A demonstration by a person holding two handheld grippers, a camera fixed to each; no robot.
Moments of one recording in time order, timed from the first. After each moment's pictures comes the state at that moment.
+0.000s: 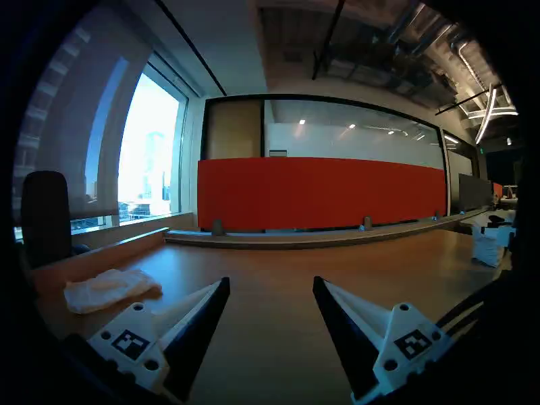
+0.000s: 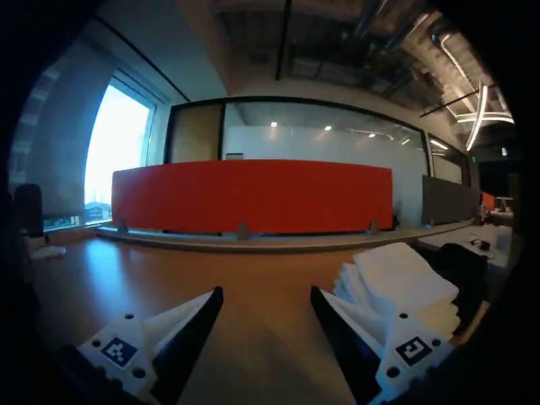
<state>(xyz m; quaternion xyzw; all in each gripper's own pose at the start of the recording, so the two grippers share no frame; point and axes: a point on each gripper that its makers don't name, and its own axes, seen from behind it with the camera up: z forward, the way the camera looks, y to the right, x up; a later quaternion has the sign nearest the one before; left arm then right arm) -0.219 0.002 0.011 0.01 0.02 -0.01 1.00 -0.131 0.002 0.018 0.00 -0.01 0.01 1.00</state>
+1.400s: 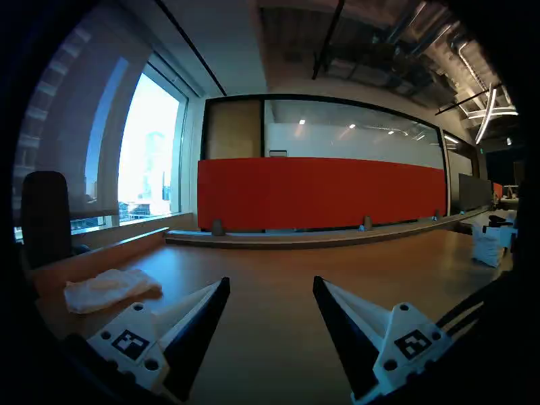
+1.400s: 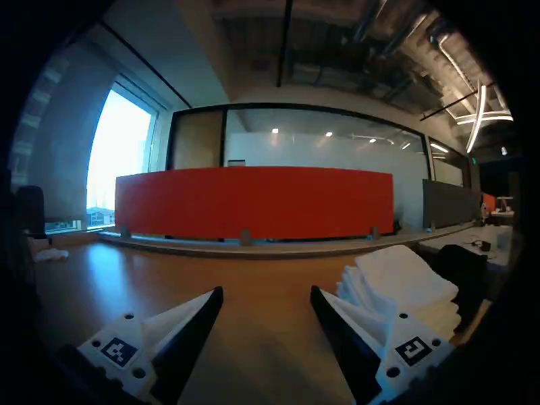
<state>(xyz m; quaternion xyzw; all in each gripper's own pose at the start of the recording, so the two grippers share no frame) -0.218 0.001 0.010 0.01 0.02 -0.01 1.00 -0.124 -0.006 0.012 0.00 0.01 0.01 1.00</state>
